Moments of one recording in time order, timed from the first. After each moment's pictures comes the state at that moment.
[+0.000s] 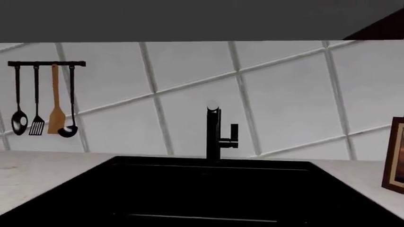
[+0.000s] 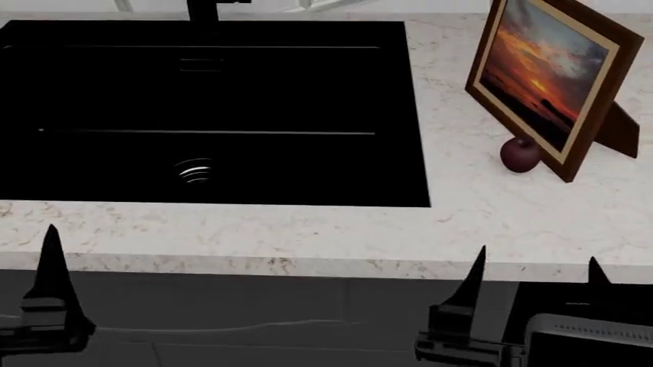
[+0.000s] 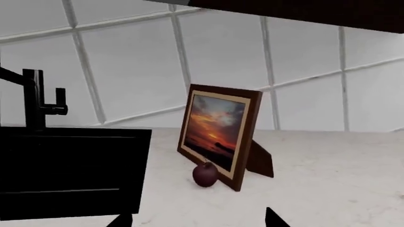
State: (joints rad) left arm -0.09 -0.26 0.02 0.50 -0.25 -0.27 -0.21; right arm 0.12 0.25 0.00 -0.49 0.16 0.43 0.25
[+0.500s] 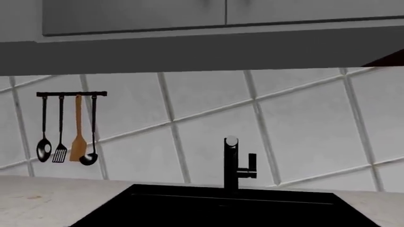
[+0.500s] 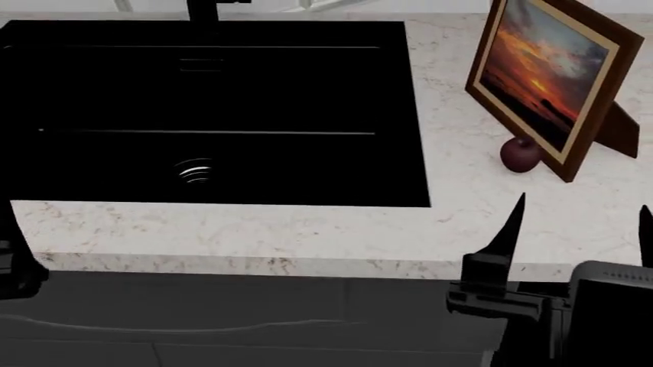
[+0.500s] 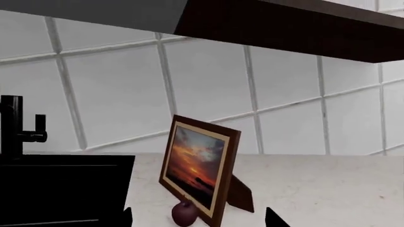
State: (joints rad) left arm -0.22 -0.32 -0.05 0.64 -0.32 -0.47 -0.28; right arm 0.24 0.31 0.05 -0.61 0.21 0.61 0.28
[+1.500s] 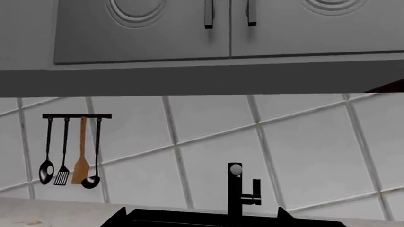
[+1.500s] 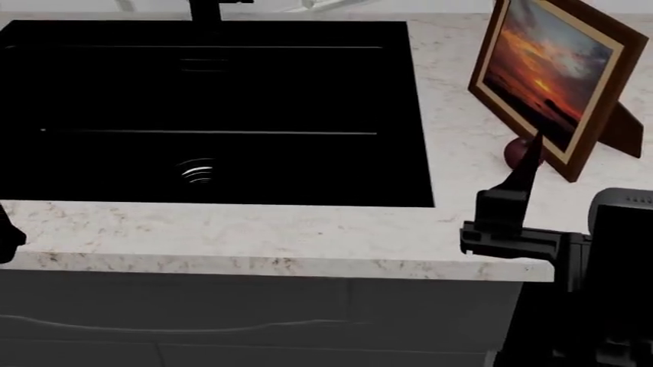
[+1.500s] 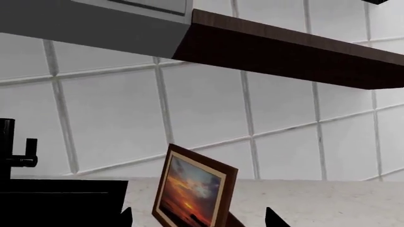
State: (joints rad) left arm -0.31 -0.35 -0.06 0.70 -0.36 -0.54 -0.31; right arm 0.43 0.35 0.04 -0.60 0.23 0.73 0.28
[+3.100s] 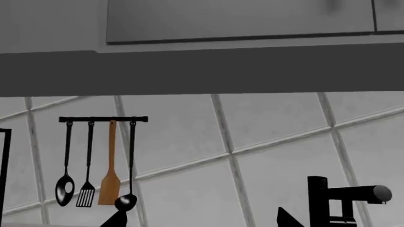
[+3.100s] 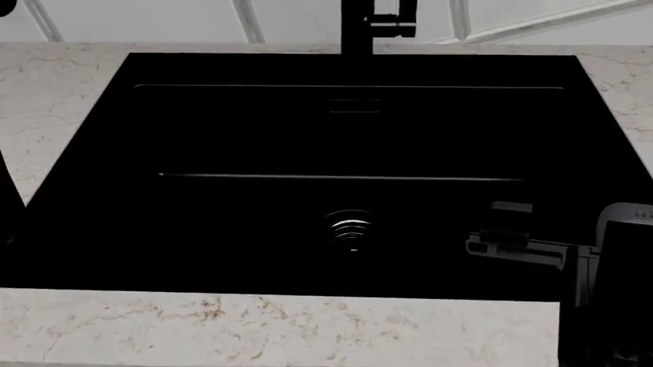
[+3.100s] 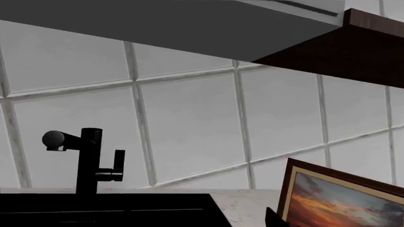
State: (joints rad) left arm -0.36 -0.37 -0.01 0.69 -0.38 -0.54 -0.32; right arm 0.39 0.38 0.05 -0.62 0.26 0.71 0.30
